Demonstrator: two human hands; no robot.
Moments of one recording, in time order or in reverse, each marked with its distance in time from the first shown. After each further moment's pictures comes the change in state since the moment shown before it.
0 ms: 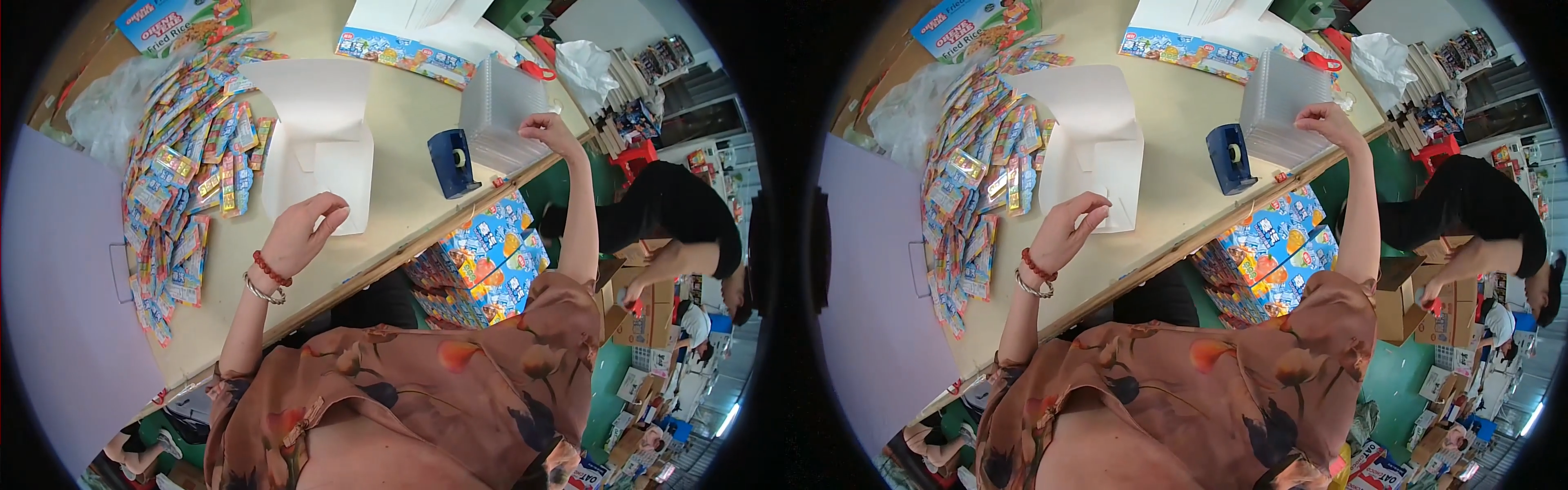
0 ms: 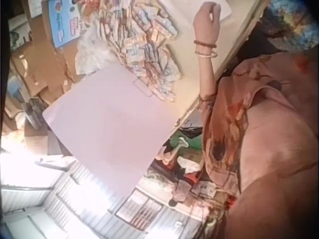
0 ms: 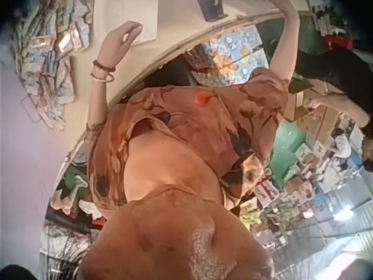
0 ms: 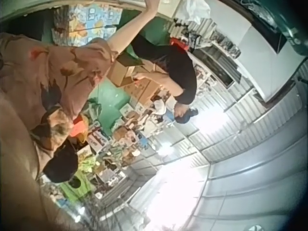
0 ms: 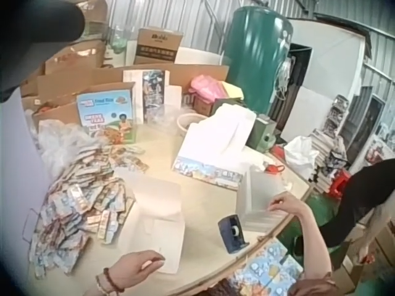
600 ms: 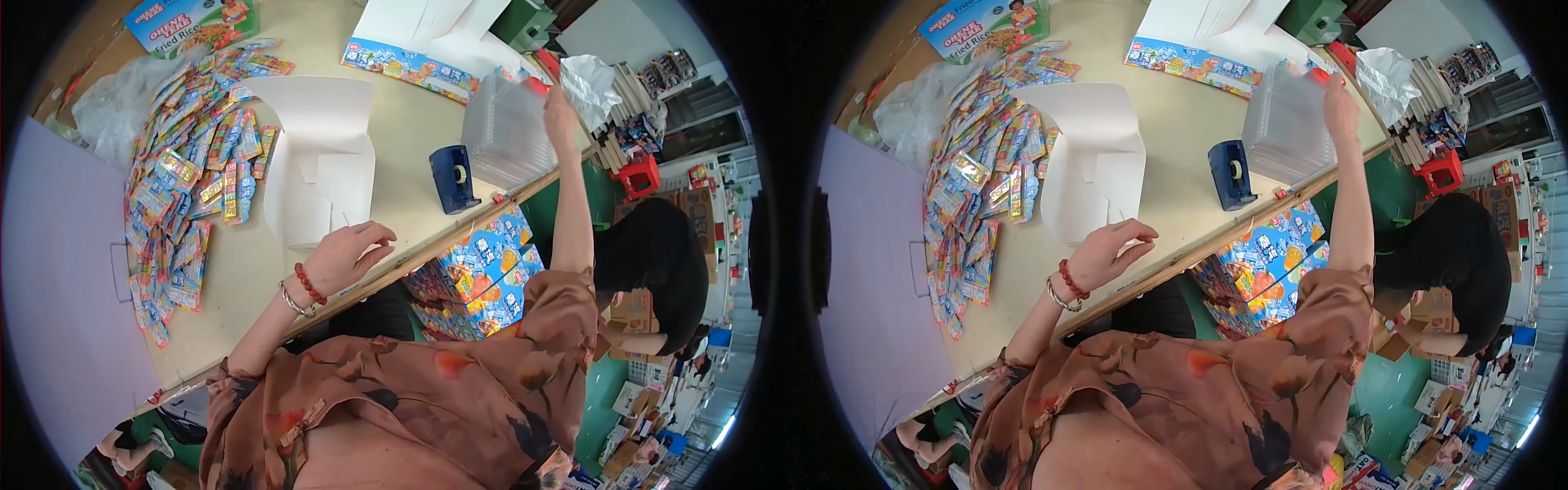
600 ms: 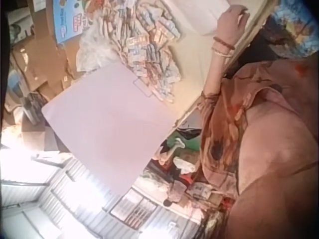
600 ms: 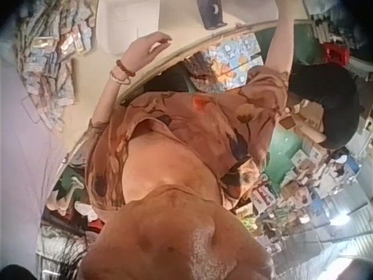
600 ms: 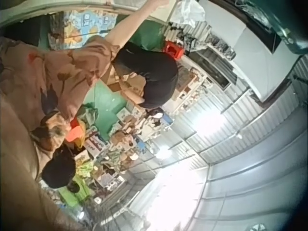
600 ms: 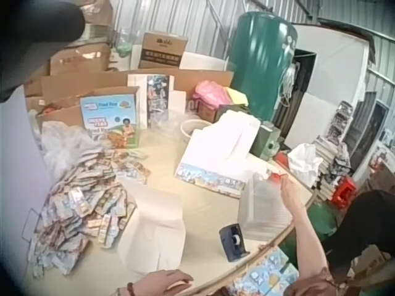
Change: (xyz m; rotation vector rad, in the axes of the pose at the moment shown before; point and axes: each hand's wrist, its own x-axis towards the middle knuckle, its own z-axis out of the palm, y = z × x) left_hand 0.012 0.008 0.046 -0.022 -0.138 0.171; right_hand 0.053 0.007 -0.016 -0.783 0.758 -0.048
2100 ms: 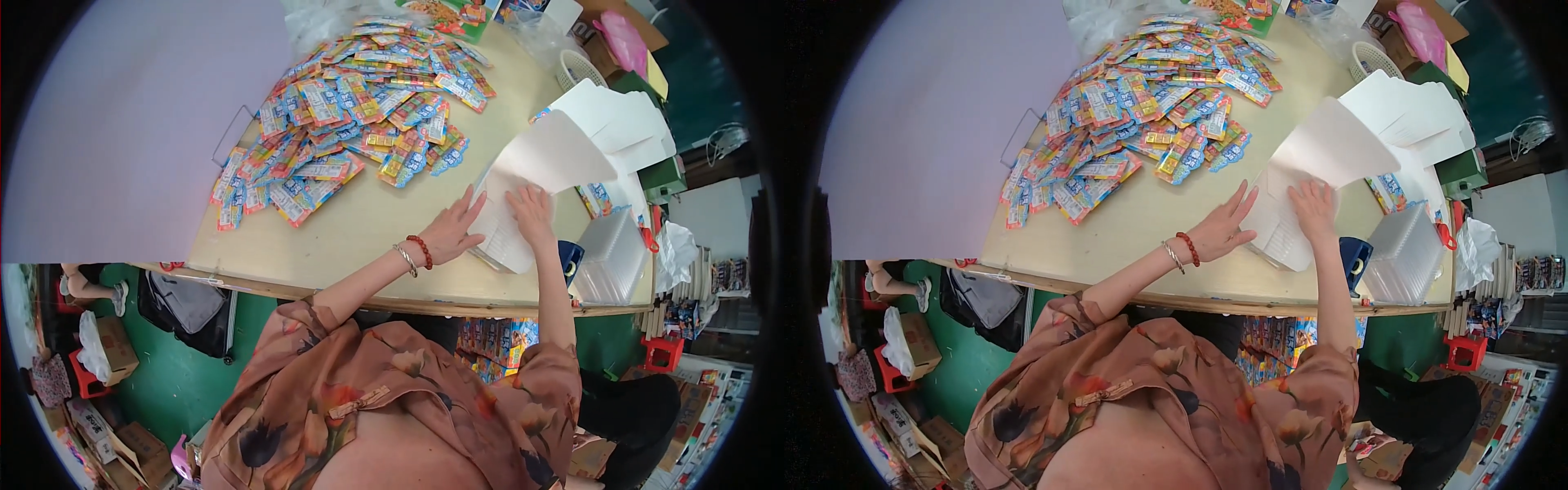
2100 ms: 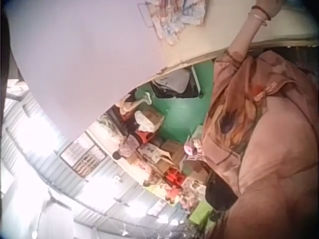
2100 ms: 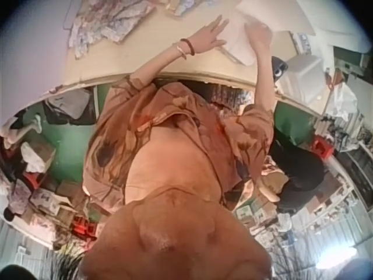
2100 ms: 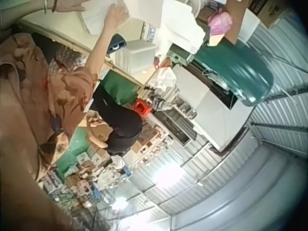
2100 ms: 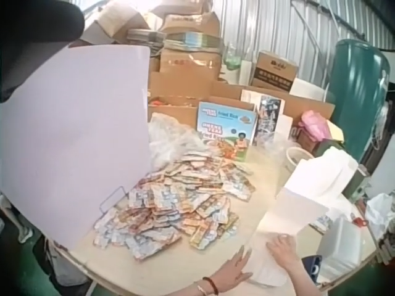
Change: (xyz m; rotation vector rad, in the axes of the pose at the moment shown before) left_hand -0.046 -0.088 -0.002 0.209 0.392 -0.332; right_hand -0.095 -0.280 0.095 0.007 -0.319 -0.891
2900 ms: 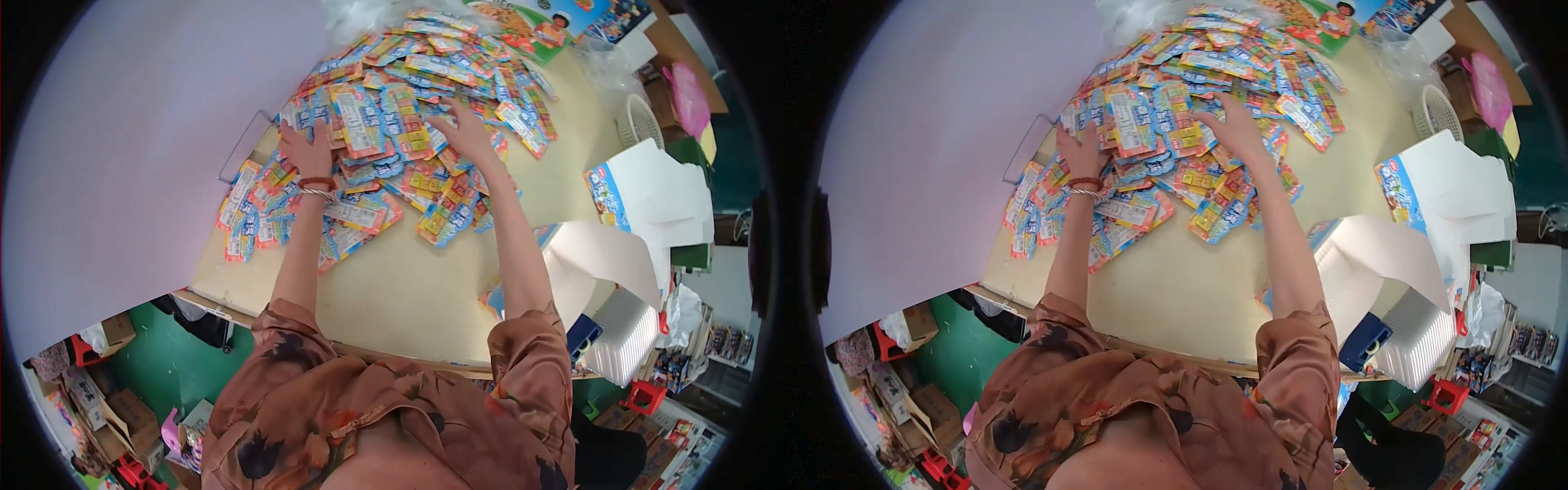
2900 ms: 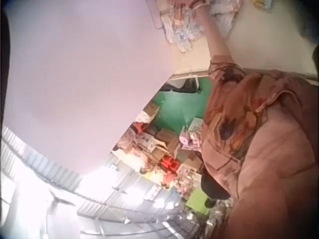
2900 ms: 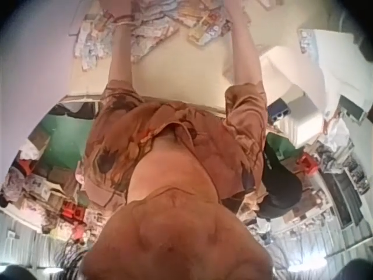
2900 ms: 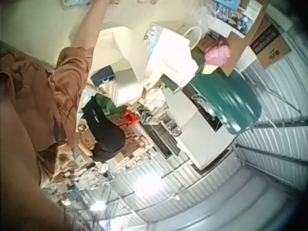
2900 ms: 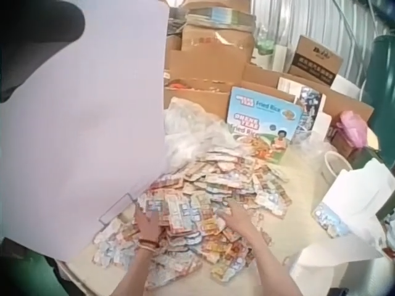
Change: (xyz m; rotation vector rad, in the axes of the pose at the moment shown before) left_hand -0.004 -0.242 -0.197 0.175 1.337 -0.728; right_hand 0.324 -0.145 -0.024 0.946 -0.012 0.075
